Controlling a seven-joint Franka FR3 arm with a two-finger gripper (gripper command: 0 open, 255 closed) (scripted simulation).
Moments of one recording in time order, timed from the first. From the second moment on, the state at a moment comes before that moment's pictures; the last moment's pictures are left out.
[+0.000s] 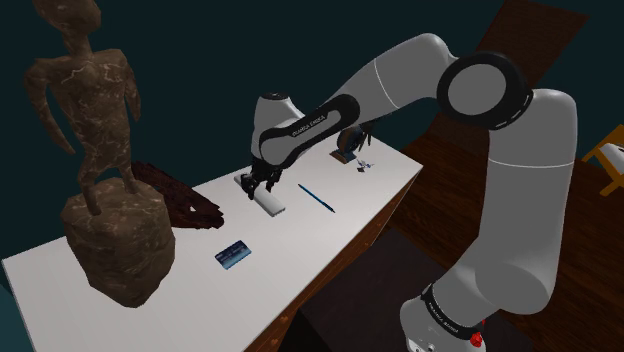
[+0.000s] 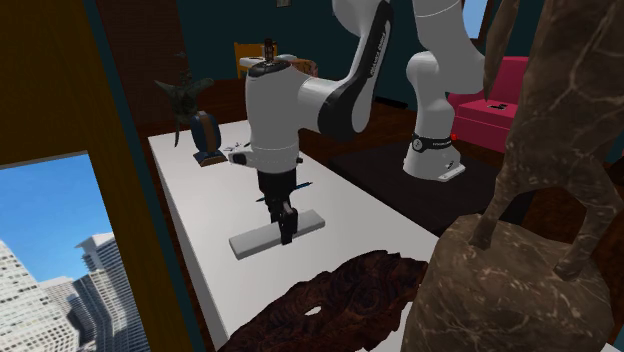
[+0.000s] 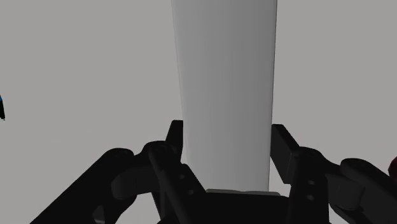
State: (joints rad) arm 0.06 0.52 0.17 -1.95 -0.16 2.44 0.37
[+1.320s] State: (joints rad) arm 0.04 0.33 0.20 -1.92 -0.11 2.24 0.33
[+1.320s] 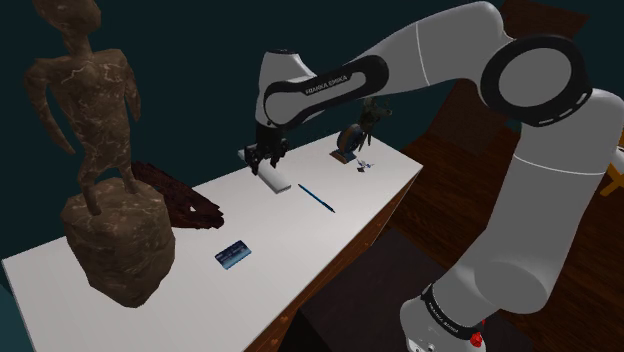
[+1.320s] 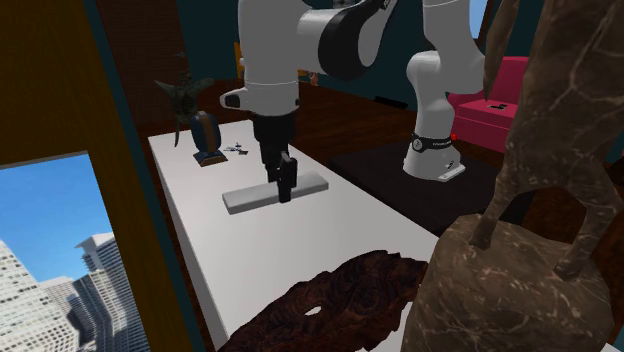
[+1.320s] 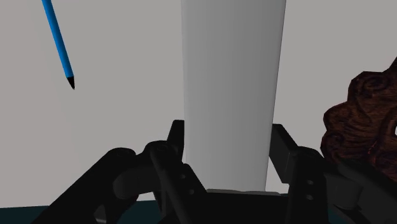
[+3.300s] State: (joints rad) arm -0.08 0.21 0.15 -1.78 -0.05 1.98 0.12
